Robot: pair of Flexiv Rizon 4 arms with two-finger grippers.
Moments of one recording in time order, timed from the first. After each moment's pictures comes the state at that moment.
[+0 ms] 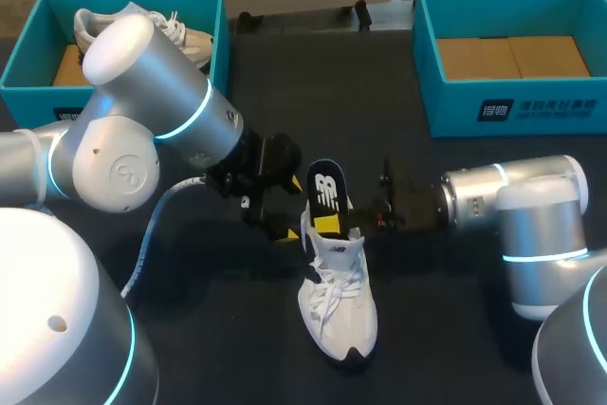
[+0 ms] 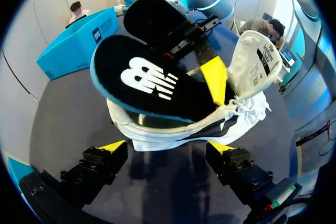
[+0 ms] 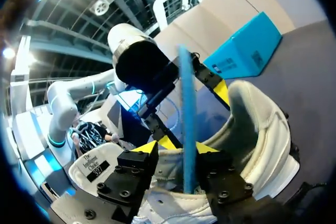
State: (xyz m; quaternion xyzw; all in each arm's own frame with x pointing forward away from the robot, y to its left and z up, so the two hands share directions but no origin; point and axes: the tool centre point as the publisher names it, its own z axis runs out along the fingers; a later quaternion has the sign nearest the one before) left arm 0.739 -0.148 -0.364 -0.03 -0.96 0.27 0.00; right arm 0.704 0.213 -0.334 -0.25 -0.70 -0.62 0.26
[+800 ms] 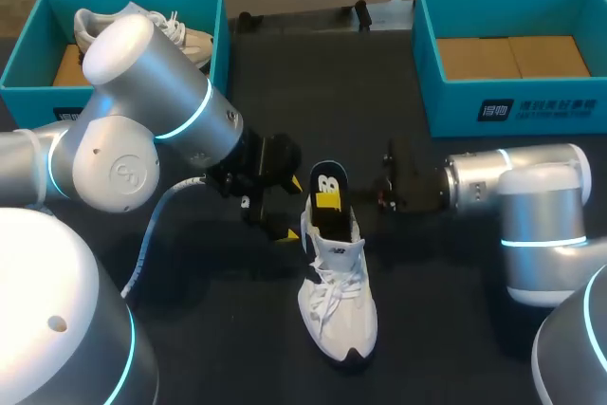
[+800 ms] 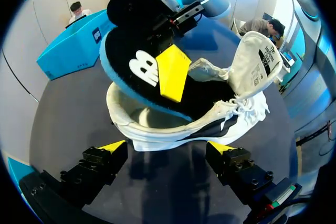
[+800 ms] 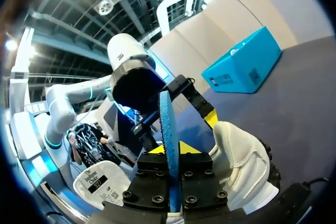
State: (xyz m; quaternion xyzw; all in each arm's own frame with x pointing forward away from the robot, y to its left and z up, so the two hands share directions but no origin) left arm 0.739 -0.148 -0.364 -0.03 -0.96 0.27 0.00; right arm 0.734 0.210 -0.324 -0.26 -0.69 -0.63 0.25
